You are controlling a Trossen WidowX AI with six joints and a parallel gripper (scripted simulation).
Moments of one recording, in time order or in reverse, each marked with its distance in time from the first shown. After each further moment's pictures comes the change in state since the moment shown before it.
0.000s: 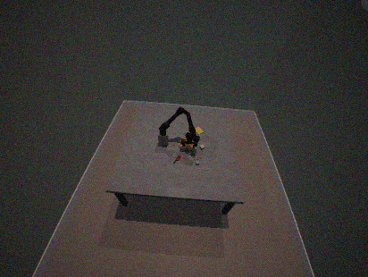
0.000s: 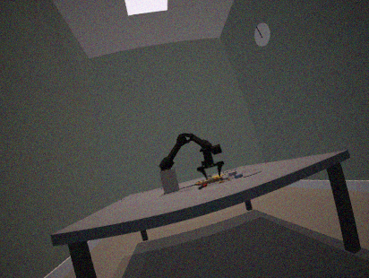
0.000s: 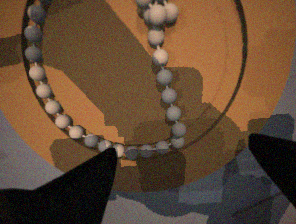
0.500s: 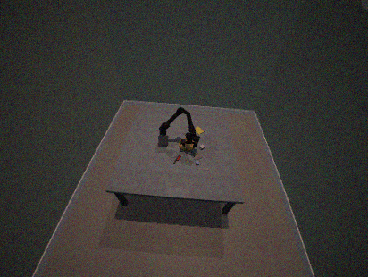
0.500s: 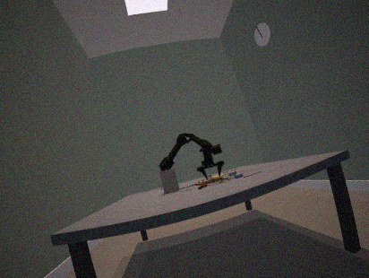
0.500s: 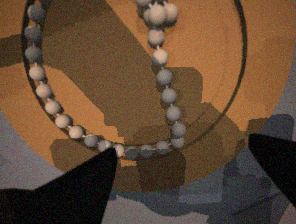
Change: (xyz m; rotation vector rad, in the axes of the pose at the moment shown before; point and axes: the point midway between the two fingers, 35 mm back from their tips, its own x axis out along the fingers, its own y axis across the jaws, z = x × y) arm 0.000 0.000 0.000 0.000 0.000 0.000
